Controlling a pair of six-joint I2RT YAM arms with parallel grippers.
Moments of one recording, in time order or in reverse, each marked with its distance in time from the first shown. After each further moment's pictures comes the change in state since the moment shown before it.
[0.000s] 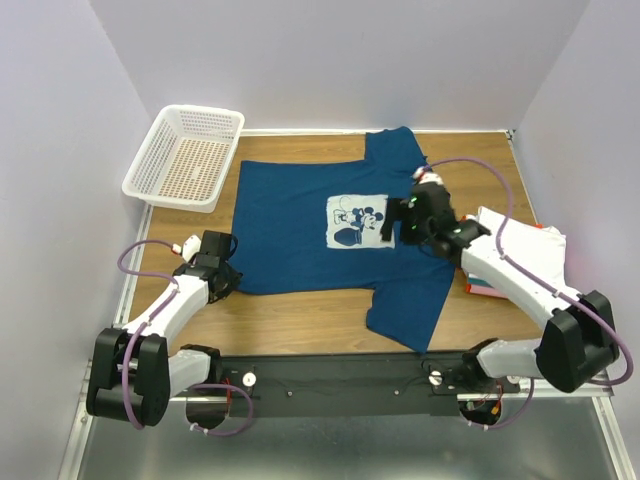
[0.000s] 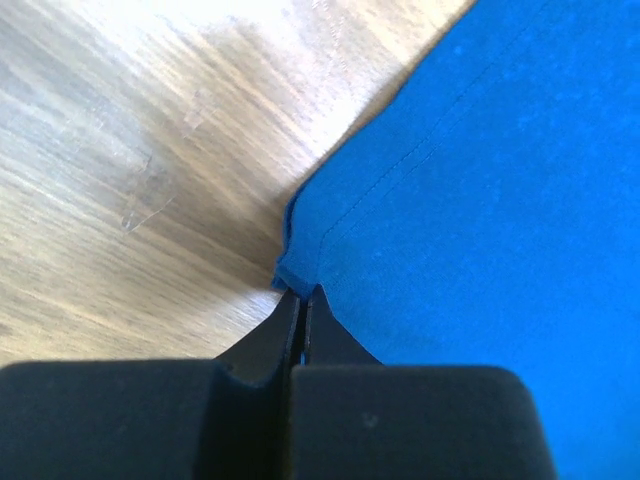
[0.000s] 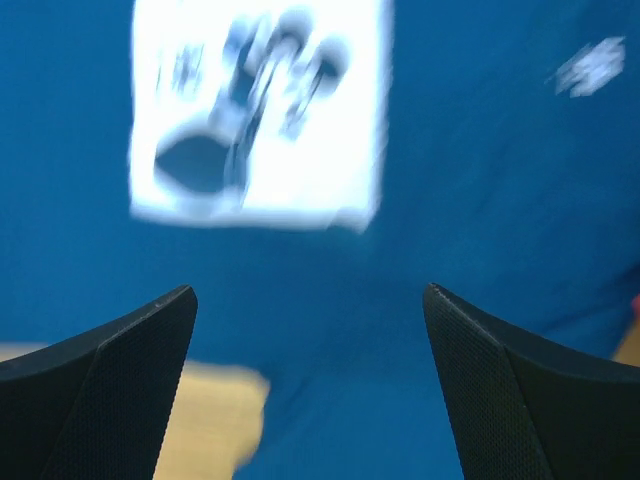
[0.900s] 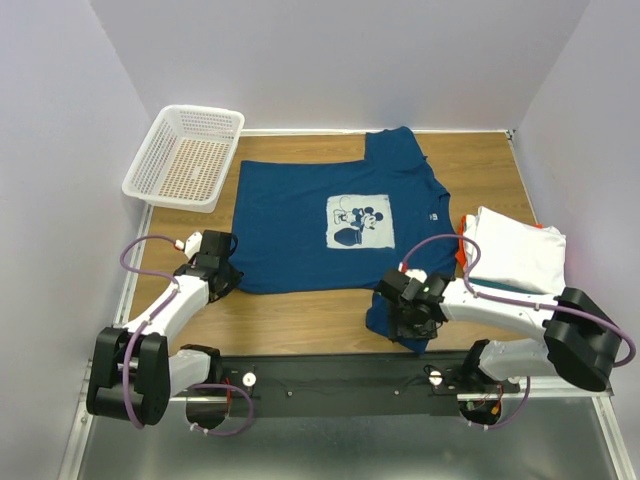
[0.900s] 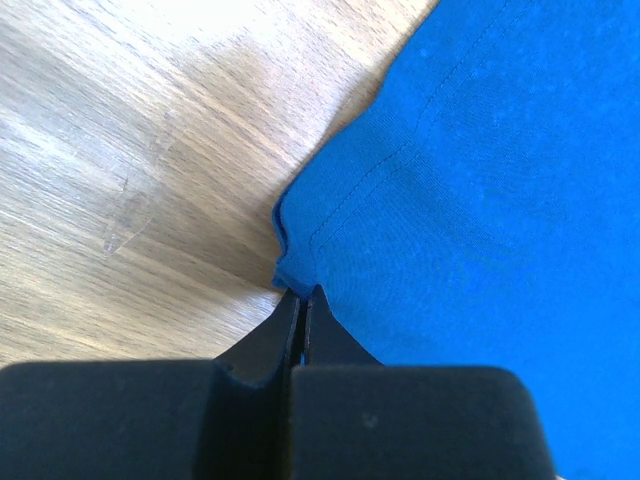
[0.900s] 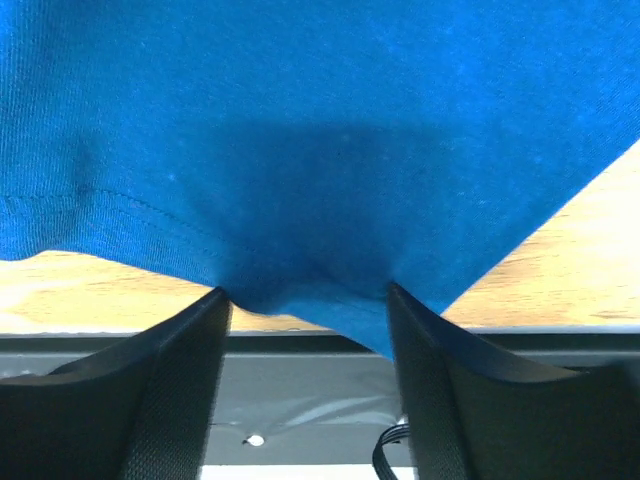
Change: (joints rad) left arm 0.000 0.004 -0.006 0.049 0.012 0.067; right arm 0.513 -0.031 -0.325 -0.451 -0.011 0.500
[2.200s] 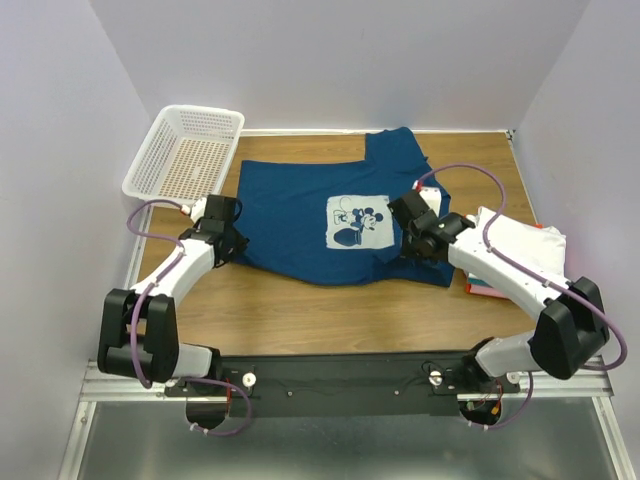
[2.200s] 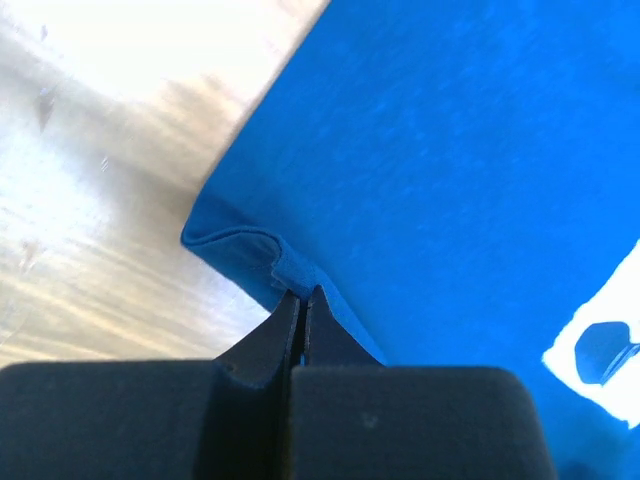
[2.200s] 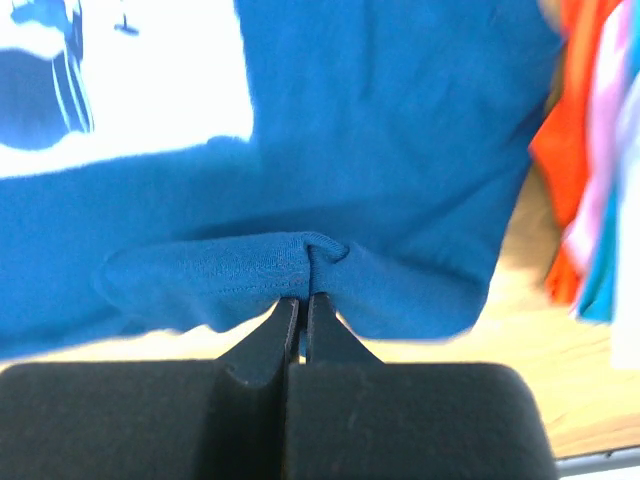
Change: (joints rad) left arm 0.000 0.203 0.273 0.001 0.029 0.026; right arm -0.316 0.092 0.403 0.051 0.286 -0.291
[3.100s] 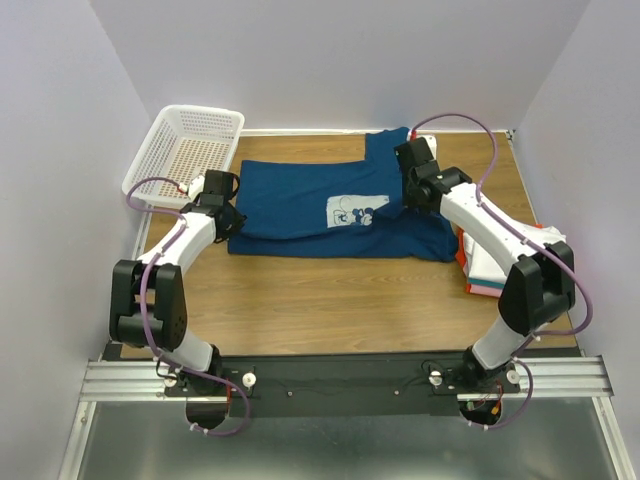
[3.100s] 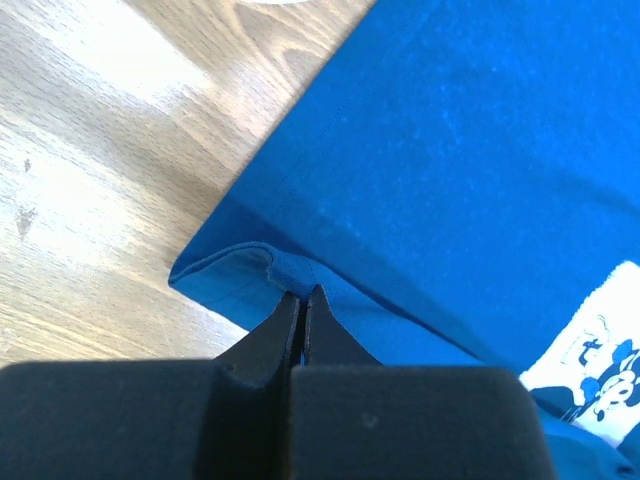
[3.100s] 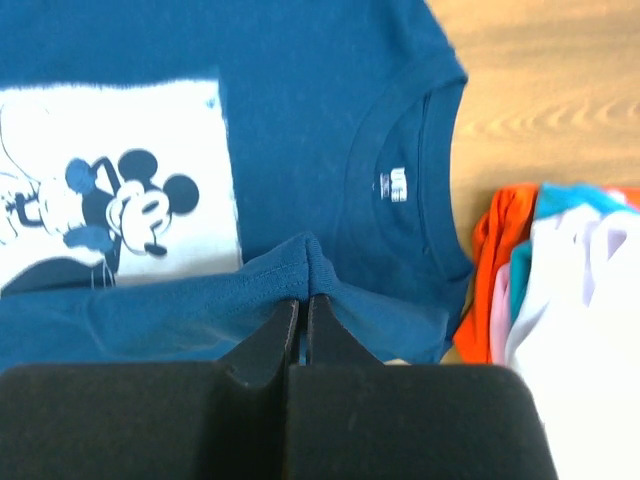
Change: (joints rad) left arm 0.042 0.181 0.232 -0.033 -0.026 0.015; right arm -0.174 0.273 0.378 0.085 0.035 -0.321
